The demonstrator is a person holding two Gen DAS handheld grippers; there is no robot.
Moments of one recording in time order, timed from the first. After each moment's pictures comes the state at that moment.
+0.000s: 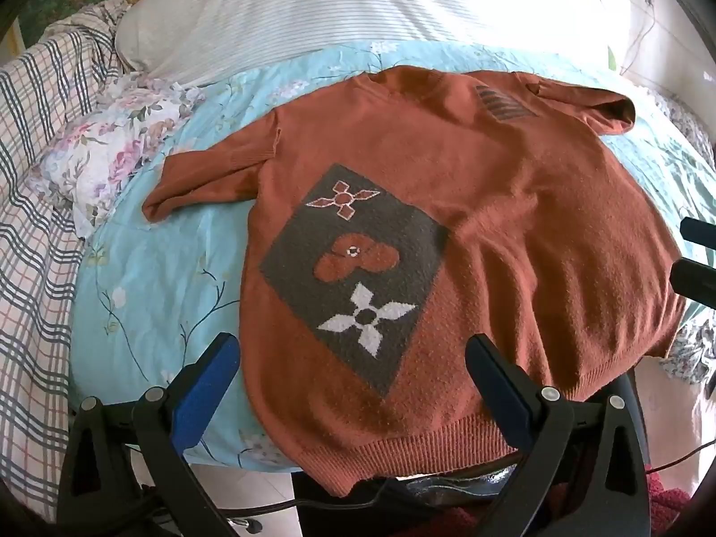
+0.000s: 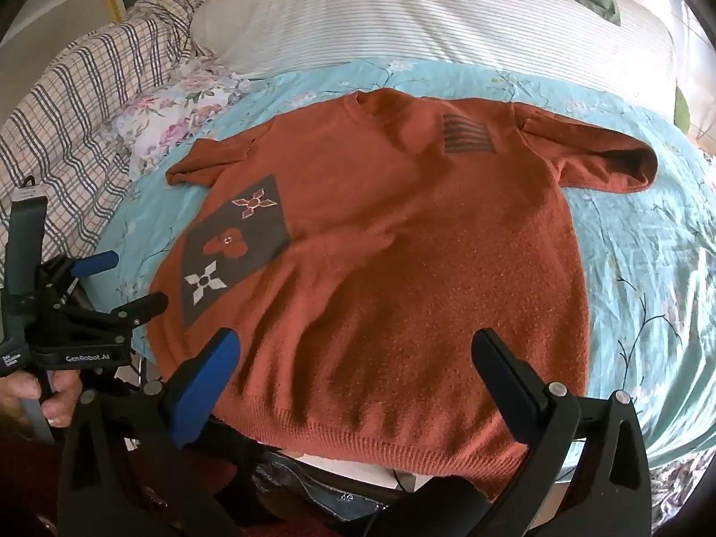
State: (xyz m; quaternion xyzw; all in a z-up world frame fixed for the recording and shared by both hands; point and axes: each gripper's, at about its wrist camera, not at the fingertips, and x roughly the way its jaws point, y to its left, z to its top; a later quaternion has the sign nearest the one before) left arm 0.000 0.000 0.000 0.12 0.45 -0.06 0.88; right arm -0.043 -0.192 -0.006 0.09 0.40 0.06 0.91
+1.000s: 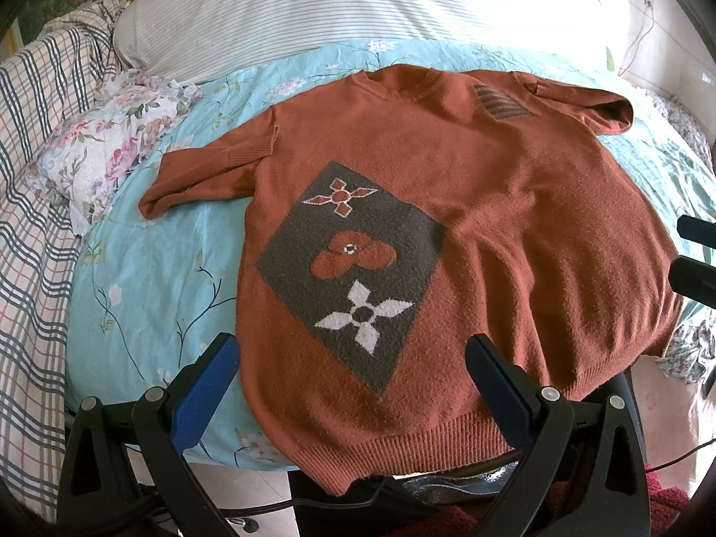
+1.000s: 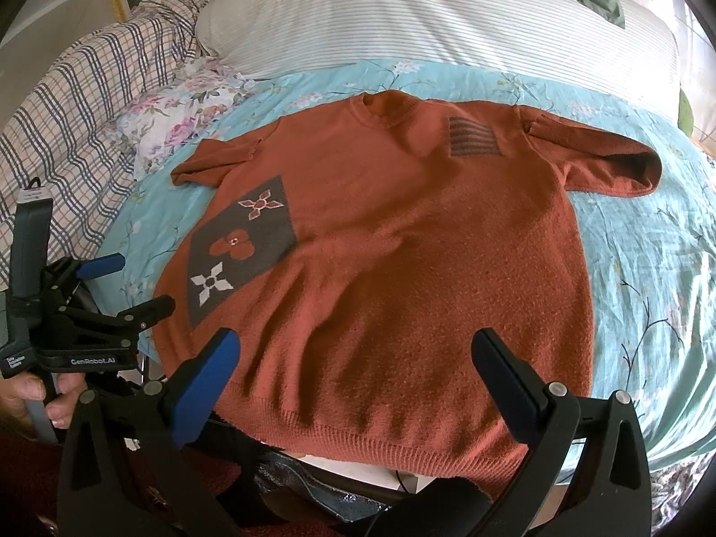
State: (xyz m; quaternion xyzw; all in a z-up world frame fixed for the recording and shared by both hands) left arm -0.001 -0.002 -0.002 0.12 0.45 -0.06 0.88; right arm -0.045 -0.184 0.000 0.09 0.40 0.06 0.91
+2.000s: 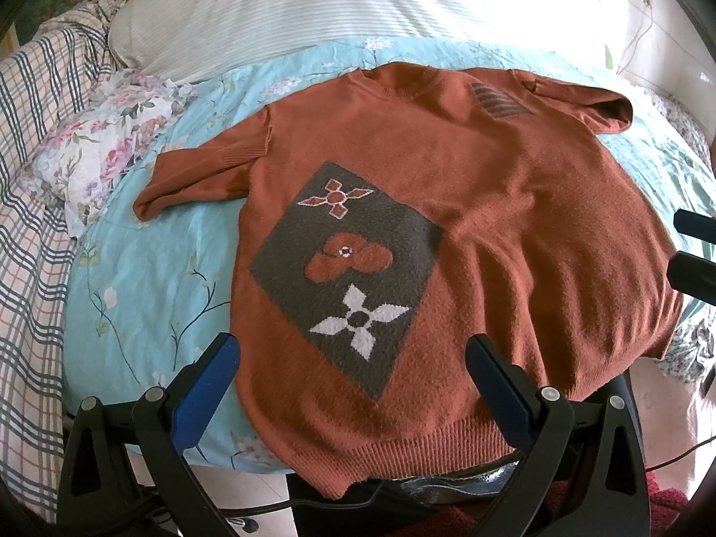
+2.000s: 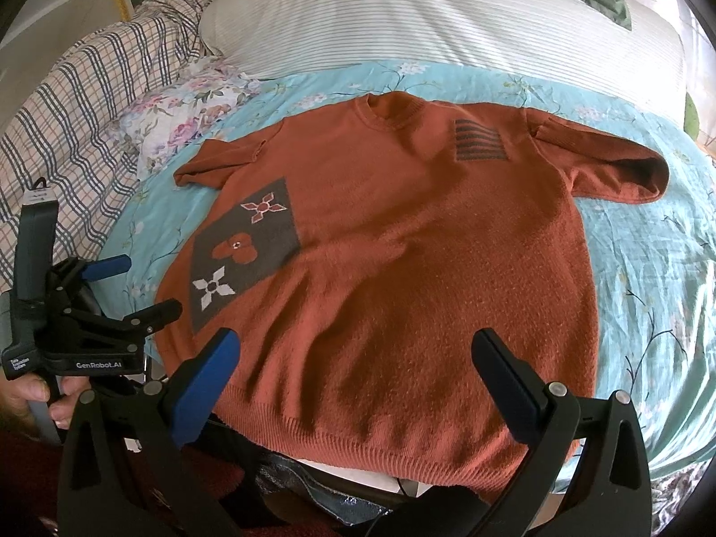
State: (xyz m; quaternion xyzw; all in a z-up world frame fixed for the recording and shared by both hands) left arm 0.008 -0.007 -0.005 0.12 0.47 -0.07 0.87; right arm -0.041 -0.182 0.002 0.08 0.42 0.06 0.90
